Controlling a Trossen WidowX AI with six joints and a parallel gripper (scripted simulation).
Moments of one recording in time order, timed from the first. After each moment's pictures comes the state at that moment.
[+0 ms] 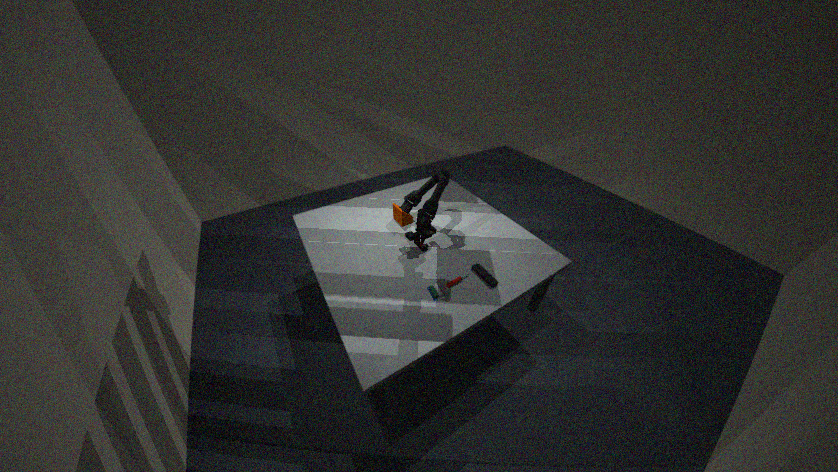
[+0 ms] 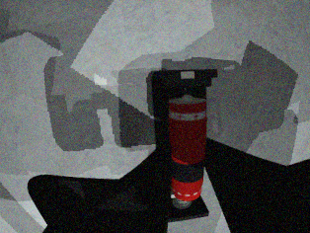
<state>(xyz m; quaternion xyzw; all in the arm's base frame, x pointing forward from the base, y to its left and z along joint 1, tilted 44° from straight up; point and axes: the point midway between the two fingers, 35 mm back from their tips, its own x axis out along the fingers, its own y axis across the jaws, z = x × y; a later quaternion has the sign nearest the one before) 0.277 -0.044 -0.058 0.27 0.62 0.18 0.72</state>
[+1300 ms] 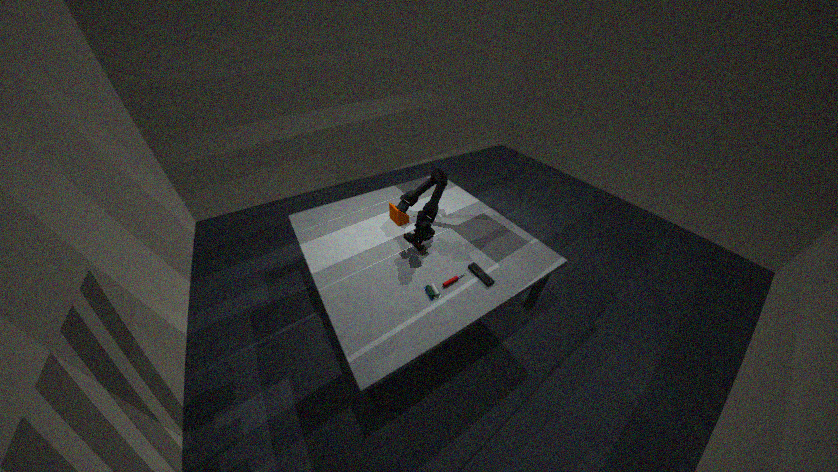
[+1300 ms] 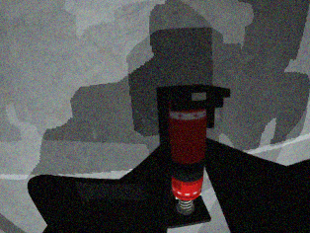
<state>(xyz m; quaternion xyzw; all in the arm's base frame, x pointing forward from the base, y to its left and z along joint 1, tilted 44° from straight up) 0.290 -0.041 -0.057 0.25 0.65 0.19 0.69</state>
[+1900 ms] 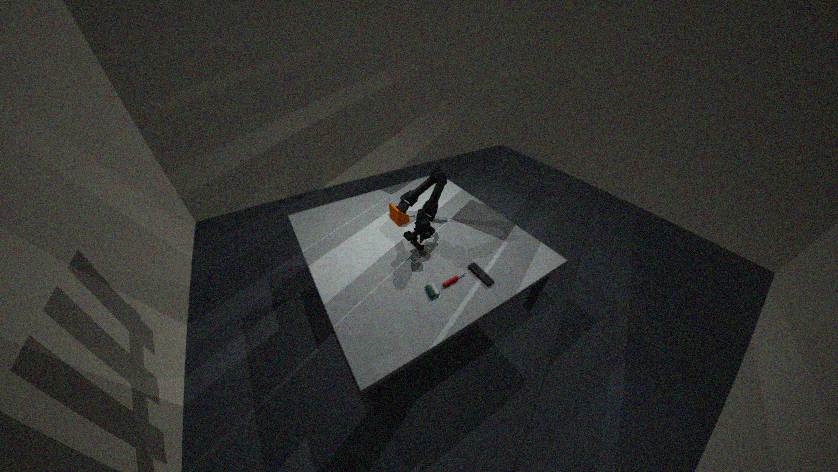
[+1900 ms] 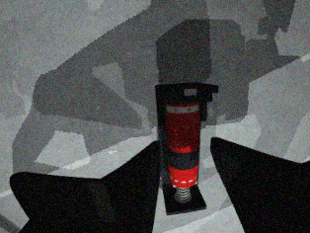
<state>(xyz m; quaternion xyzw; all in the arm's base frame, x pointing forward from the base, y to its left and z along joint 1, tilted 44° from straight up) 0.288 -0.049 -0.049 0.26 0.65 0.19 0.68</state>
